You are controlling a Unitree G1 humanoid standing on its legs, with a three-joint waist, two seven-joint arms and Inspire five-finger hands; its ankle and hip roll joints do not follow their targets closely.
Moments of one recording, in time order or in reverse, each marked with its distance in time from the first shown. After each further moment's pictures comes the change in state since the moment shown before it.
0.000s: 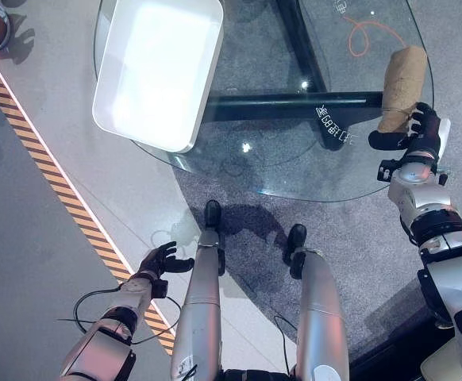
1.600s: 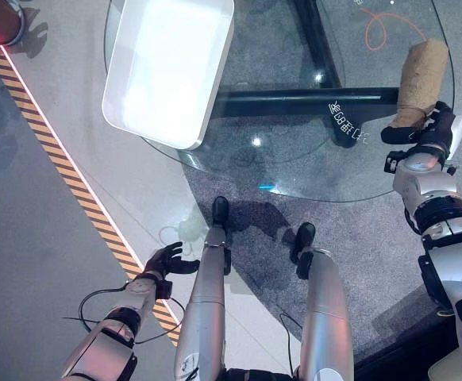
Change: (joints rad) left arm 0.004 -0.007 -0.039 -0.029 -0.019 0.002 0.000; right arm -0.087 0.000 0.022 0.063 0.040 0.012 -0.016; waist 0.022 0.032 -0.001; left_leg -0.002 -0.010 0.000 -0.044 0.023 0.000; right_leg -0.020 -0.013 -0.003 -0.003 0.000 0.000
